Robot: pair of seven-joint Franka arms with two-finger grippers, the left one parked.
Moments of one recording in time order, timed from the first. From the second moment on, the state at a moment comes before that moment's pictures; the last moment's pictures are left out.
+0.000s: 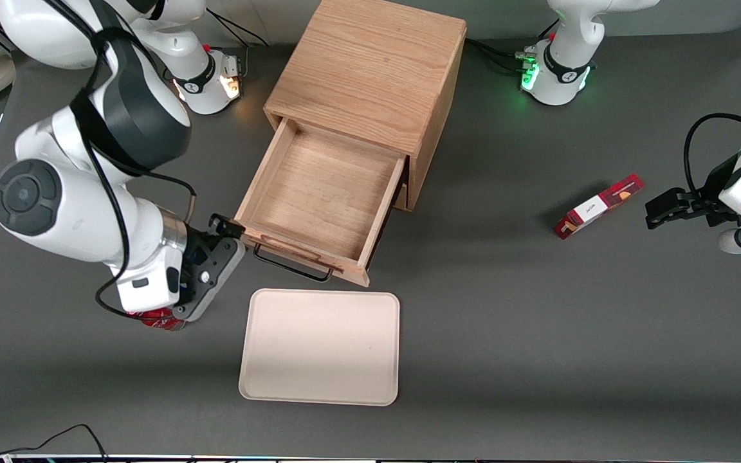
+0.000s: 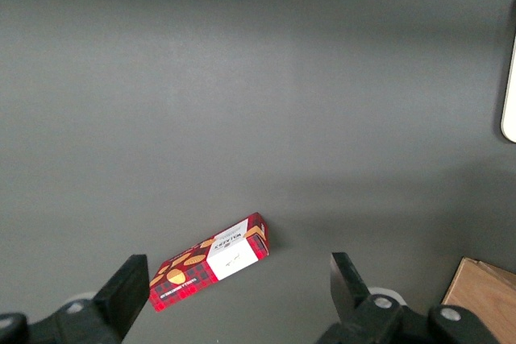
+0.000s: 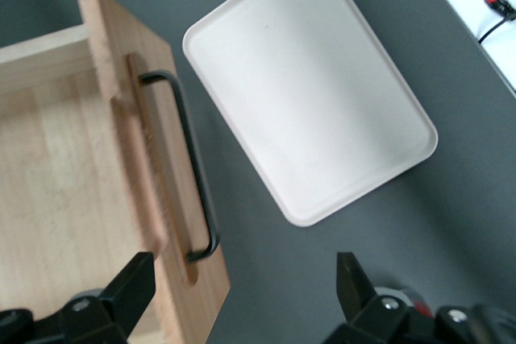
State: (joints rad) arm 0.15 0.65 0.31 -0.94 -0.03 1.57 -0.53
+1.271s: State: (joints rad) arm 0.16 0.76 0.35 -0.97 -0.02 1.62 -0.52
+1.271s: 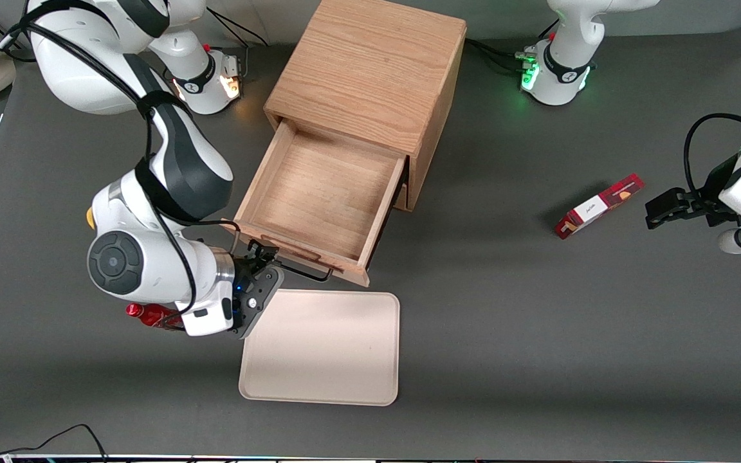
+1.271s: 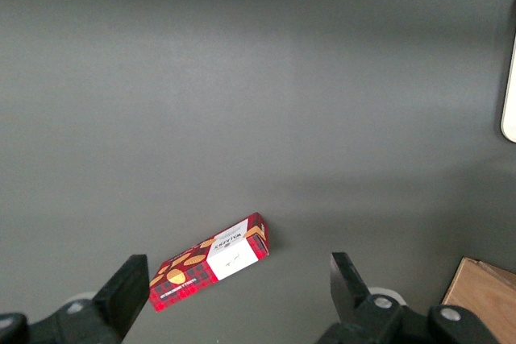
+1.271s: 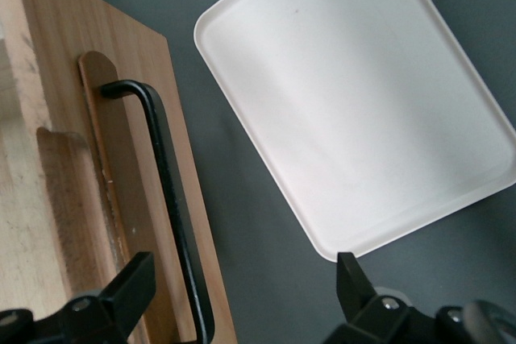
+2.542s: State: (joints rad) arm 0.16 0.77 0.35 -1.05 -0.01 1.64 -0.47
